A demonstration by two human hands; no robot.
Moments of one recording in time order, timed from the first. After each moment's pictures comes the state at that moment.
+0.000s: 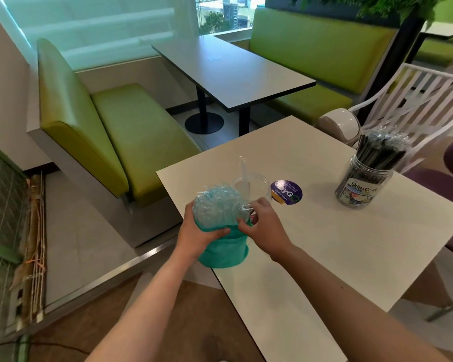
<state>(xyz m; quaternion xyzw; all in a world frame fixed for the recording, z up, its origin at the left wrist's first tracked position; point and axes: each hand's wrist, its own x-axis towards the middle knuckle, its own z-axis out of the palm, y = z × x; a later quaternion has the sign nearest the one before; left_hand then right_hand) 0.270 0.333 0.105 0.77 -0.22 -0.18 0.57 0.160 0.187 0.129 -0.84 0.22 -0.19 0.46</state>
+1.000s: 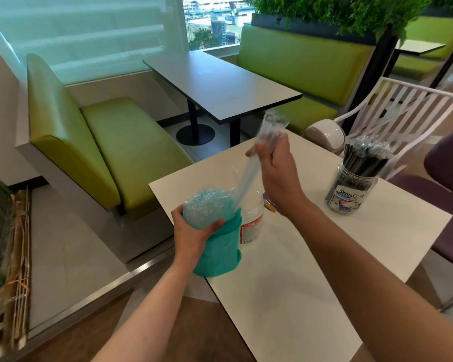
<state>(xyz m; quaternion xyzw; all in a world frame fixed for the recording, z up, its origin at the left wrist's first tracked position) 0.271 0.314 0.119 0.74 -0.15 -0.14 0.64 0.182 0.156 0.254 -0.76 0.17 -0.40 0.48</state>
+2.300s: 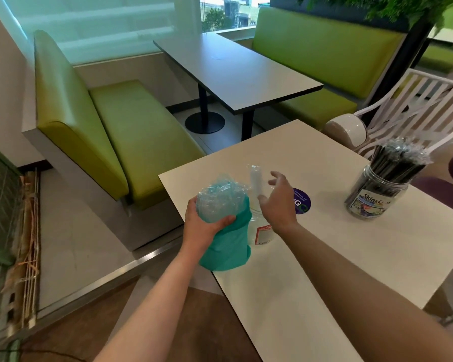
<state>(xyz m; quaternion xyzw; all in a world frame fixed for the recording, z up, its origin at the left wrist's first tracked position) 0.313 0.310 0.107 0.77 -0.16 -0.17 0.59 0.234 0.142 0.143 -0.80 0.38 -0.25 0.39</state>
